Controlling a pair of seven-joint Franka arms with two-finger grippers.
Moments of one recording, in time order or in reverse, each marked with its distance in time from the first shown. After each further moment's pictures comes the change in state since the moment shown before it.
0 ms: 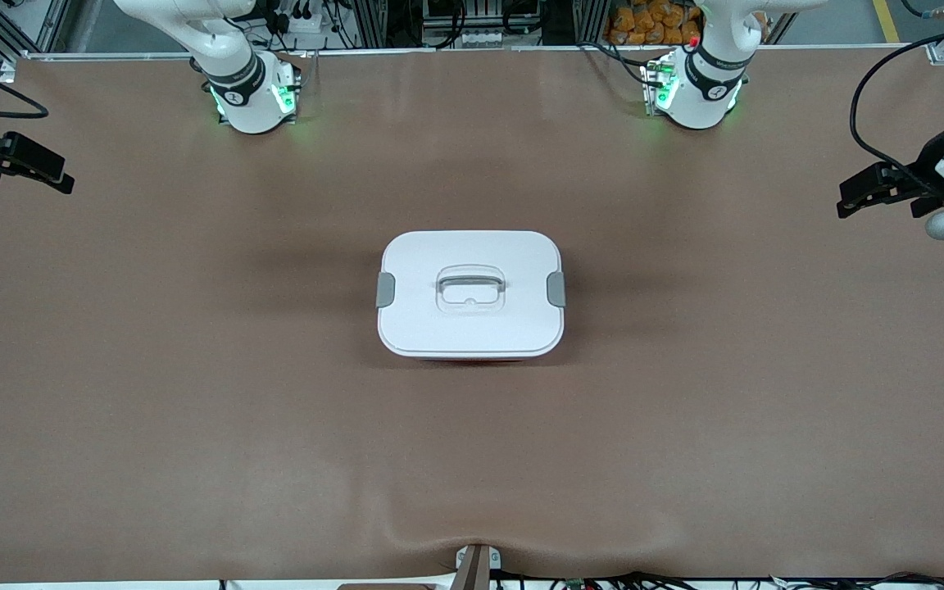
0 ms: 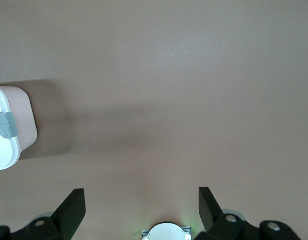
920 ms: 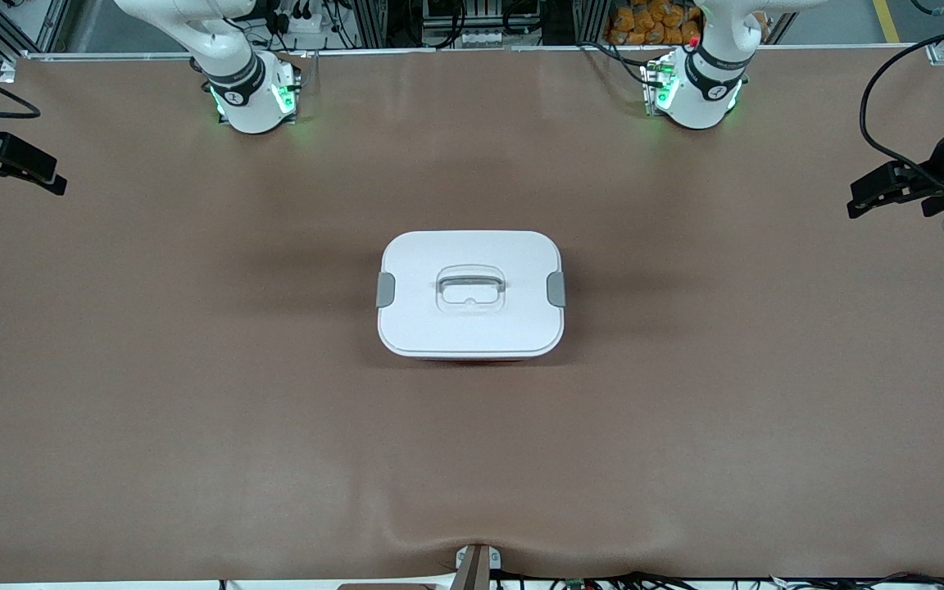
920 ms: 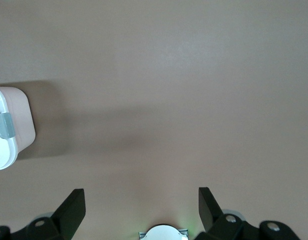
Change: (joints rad) left arm 0.009 0.000 0.007 0.009 0.000 0.000 0.000; right arm -0.012 0.000 -0.002 0.000 -0.001 0.003 -0.025
